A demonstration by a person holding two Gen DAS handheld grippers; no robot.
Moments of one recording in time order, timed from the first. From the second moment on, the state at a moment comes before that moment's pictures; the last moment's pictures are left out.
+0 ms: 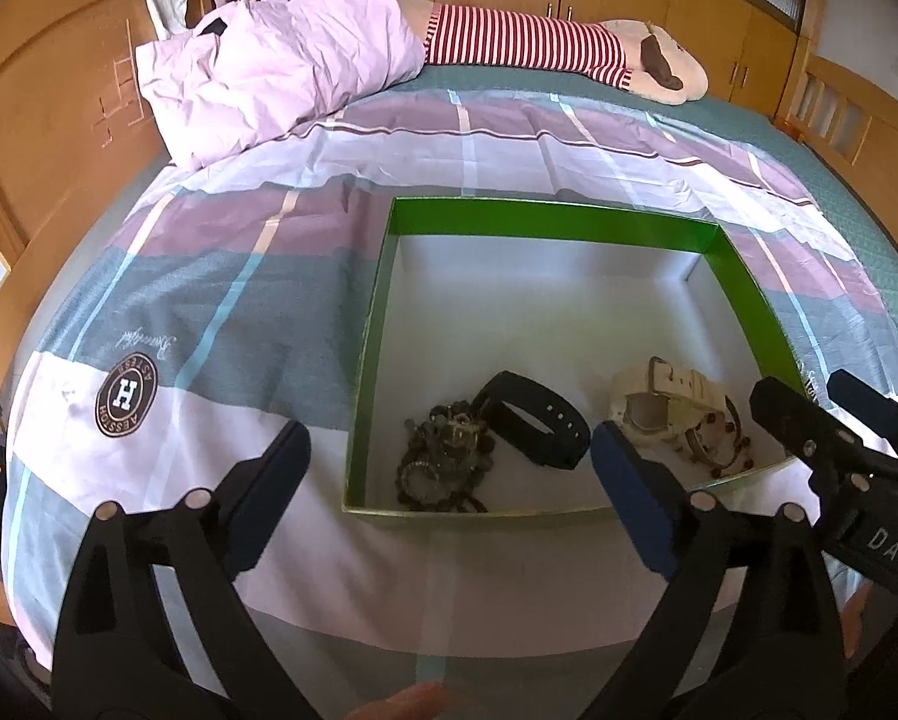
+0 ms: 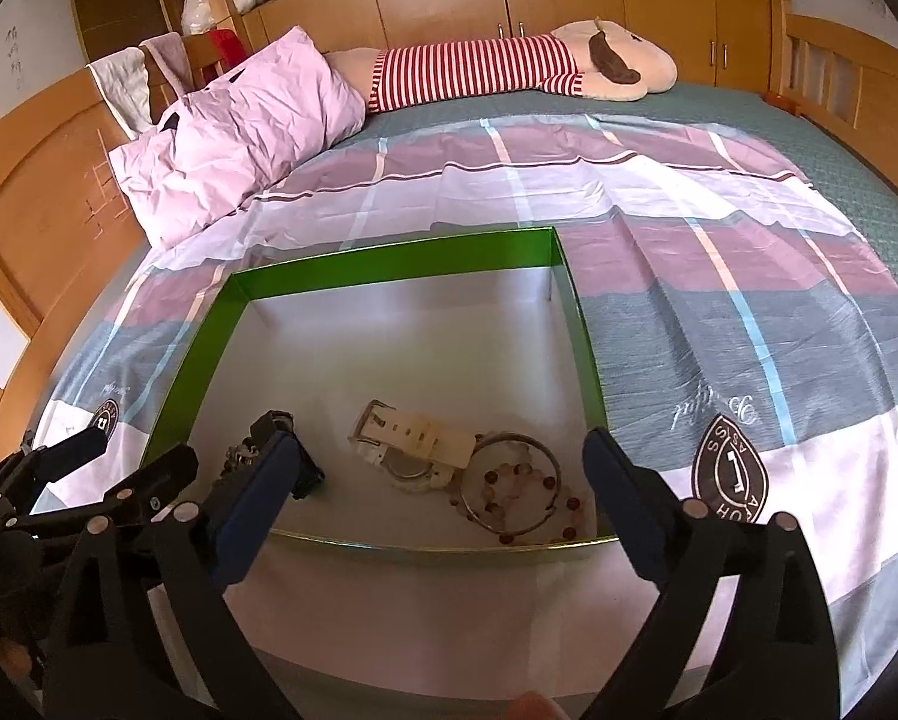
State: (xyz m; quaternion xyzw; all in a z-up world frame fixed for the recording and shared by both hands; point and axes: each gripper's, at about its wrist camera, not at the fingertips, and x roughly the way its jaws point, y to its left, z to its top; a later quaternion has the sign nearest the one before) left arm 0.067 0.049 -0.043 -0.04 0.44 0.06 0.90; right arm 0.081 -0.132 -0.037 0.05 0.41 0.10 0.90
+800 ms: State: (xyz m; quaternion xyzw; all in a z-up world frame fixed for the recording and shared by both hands) left arm 0.065 0.050 -0.042 -0.03 0.44 0.07 0.89; right arm 0.081 -0.129 -0.040 0.04 0.42 0.10 0.90
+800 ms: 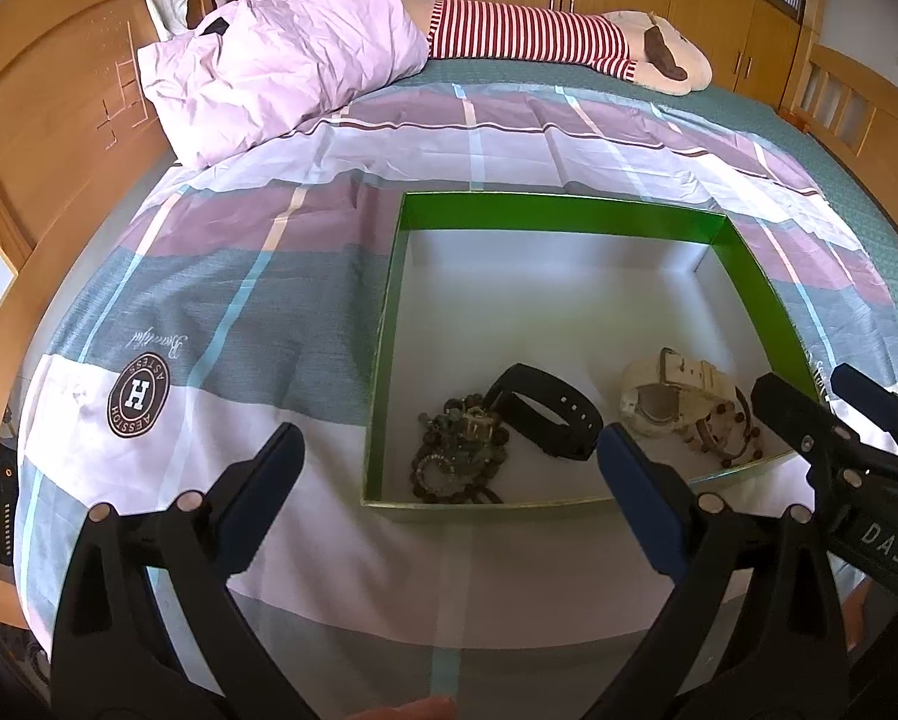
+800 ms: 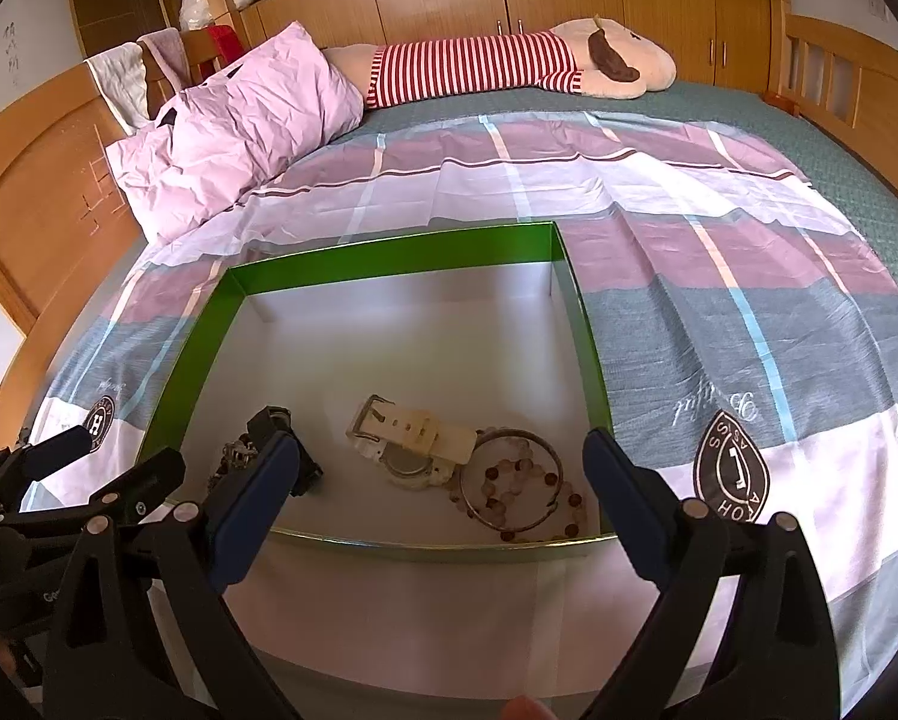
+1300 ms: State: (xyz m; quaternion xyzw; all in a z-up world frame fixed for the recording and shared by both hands) left arm 0.065 0.048 -0.044 -0.02 0.45 0.07 0.89; right arm 0.082 -0.130 -0.039 0.04 0.42 0.11 0.90
